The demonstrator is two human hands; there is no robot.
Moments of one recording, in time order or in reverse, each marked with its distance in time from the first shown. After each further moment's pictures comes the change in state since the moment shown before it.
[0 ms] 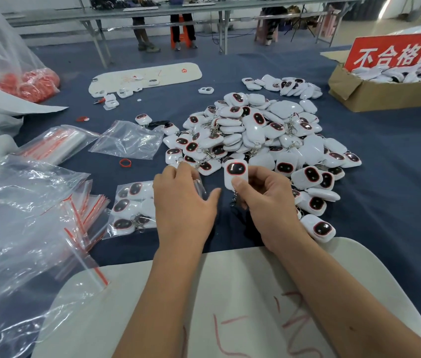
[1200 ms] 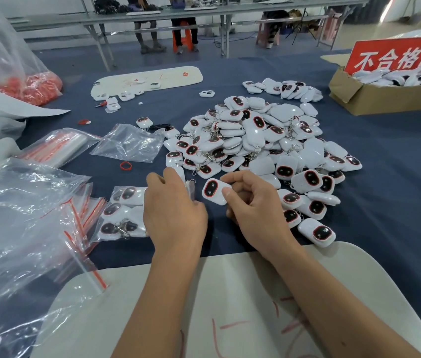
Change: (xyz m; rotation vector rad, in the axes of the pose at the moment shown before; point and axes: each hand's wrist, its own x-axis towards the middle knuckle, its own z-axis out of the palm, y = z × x) left_hand 0.000 0.005 -0.010 0.226 -0.041 -0.182; right_hand -0.003 0.003 0.007 -0.208 -0.085 -0.061
